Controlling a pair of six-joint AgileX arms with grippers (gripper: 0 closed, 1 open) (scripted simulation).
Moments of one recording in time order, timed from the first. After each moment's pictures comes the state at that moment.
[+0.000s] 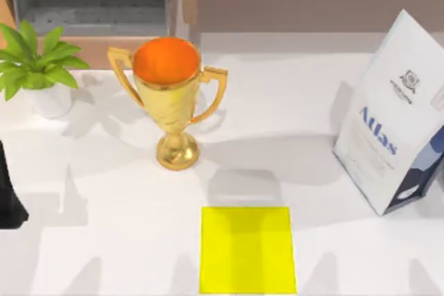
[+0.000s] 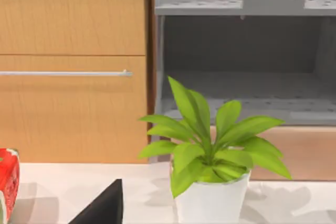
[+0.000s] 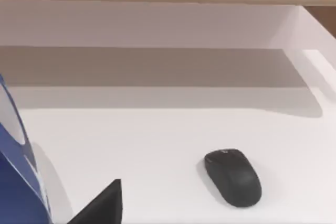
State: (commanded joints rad) left arm 0.00 0.00 0.00 0.00 0.00 0.00; right arm -0.08 0.21 0.22 -0.20 0.01 -0.05
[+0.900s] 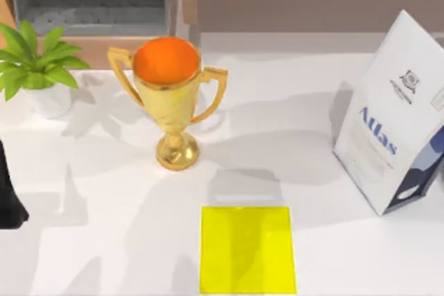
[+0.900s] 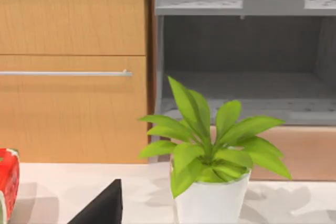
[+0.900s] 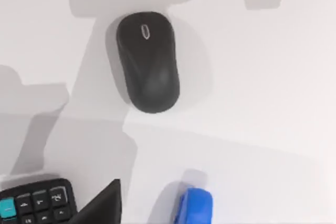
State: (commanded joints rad) left arm 0.00 0.00 0.00 0.00 0.00 0.00; right arm -0.24 1.89 1.81 -1.16 0.03 -0.34
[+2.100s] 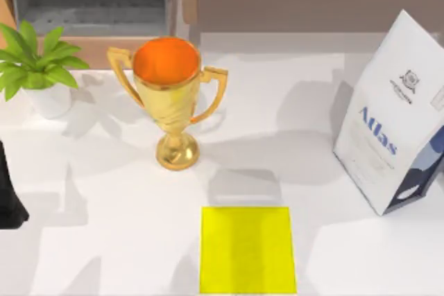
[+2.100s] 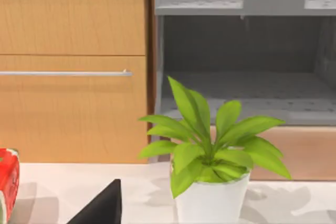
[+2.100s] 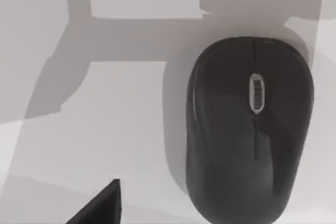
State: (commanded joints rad) left arm 0.00 0.00 0.00 0.00 0.00 0.00; right arm -0.19 2.40 2.07 -1.24 0.01 -0.47
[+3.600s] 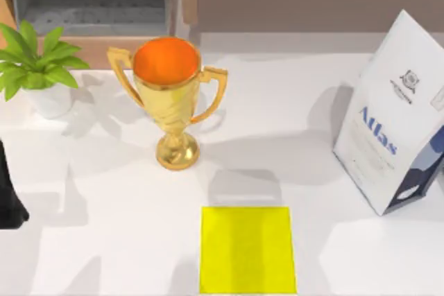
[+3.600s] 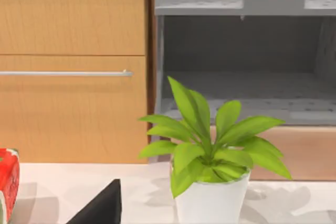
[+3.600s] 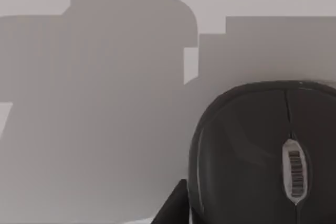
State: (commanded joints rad) left arm 0.00 0.00 0.00 0.00 0.00 0.00; right arm -0.18 2.44 1.91 -1.05 0.01 -0.47
